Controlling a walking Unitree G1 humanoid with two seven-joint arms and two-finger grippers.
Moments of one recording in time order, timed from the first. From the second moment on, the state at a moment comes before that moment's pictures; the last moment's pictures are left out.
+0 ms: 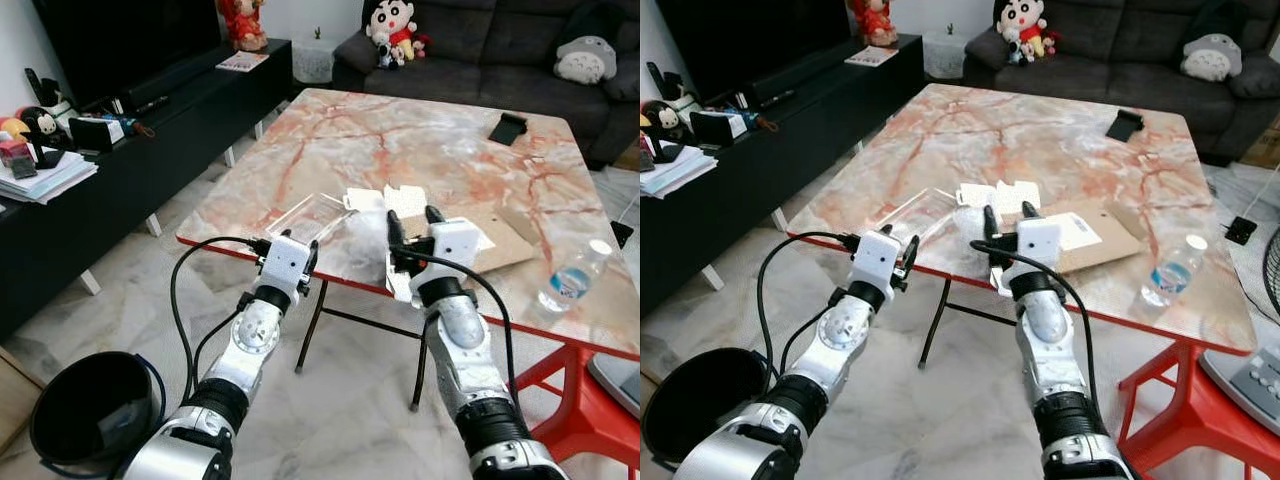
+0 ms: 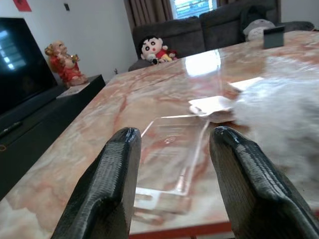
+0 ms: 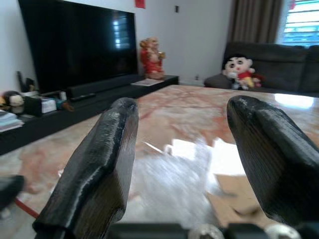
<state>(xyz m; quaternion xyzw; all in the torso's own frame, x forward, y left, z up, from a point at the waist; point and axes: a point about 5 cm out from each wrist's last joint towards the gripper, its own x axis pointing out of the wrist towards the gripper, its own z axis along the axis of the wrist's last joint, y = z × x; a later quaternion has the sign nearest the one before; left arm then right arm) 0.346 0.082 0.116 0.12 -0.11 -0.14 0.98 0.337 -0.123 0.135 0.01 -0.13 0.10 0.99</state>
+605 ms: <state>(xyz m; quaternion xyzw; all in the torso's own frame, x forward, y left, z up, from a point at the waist) 0.343 0.074 0.128 0.08 -0.15 -0.13 0.98 0.334 -0.122 0.136 0.02 -0.12 0.11 0.99</state>
